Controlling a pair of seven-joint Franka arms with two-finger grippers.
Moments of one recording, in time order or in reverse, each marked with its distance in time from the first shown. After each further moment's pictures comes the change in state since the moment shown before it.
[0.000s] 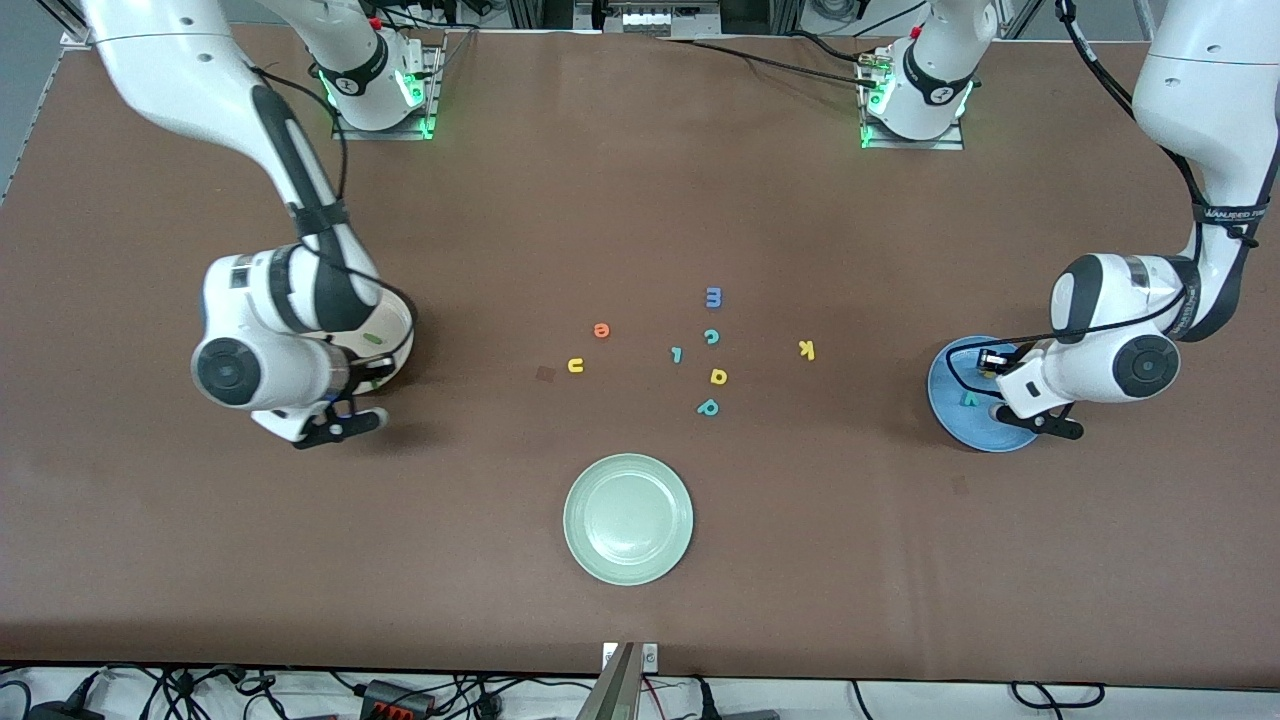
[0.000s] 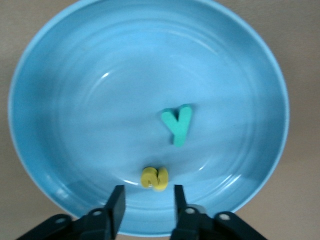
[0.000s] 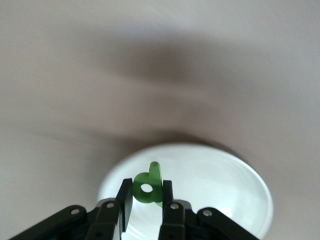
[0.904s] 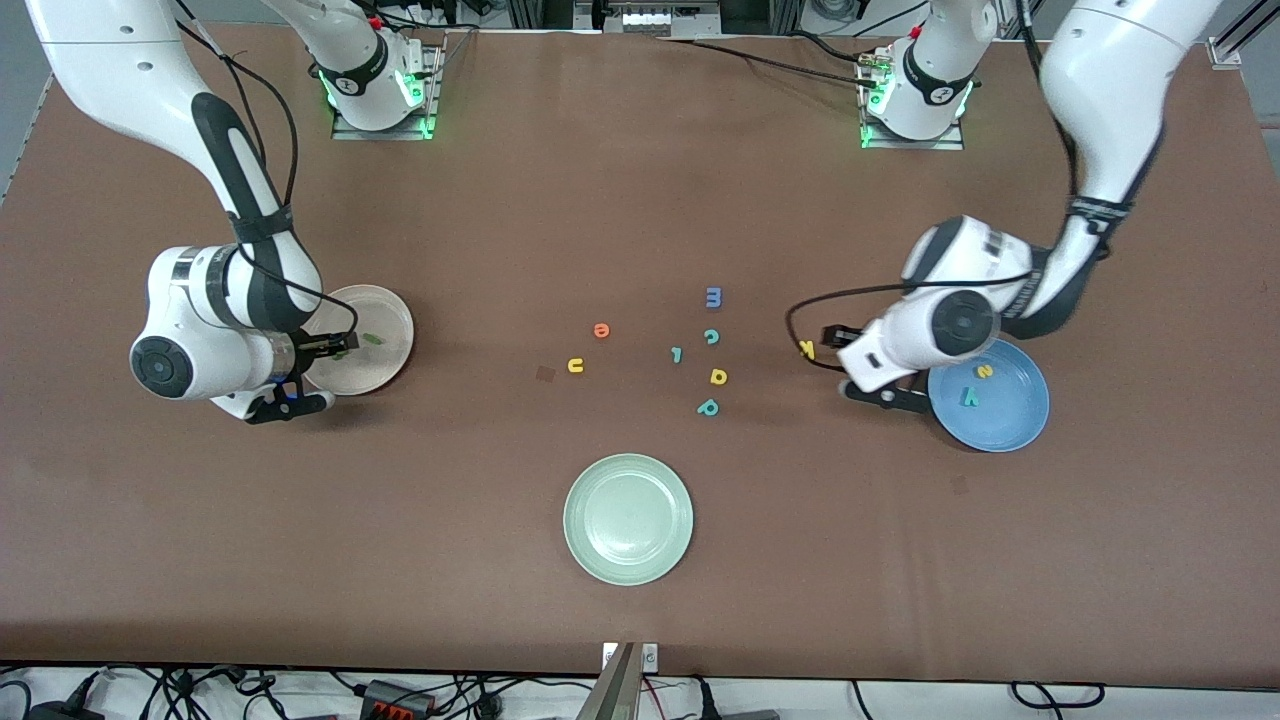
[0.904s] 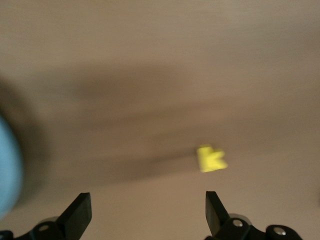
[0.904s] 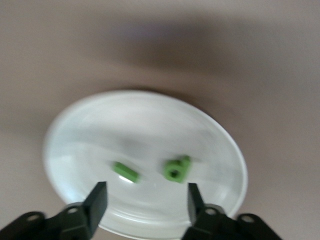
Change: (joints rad) left arm -0.108 -0.011 -0.346 -0.025 0.012 0.002 -0.530; right arm -0.091 -0.033 0.035 -0.075 0.007 -0.005 -0.049
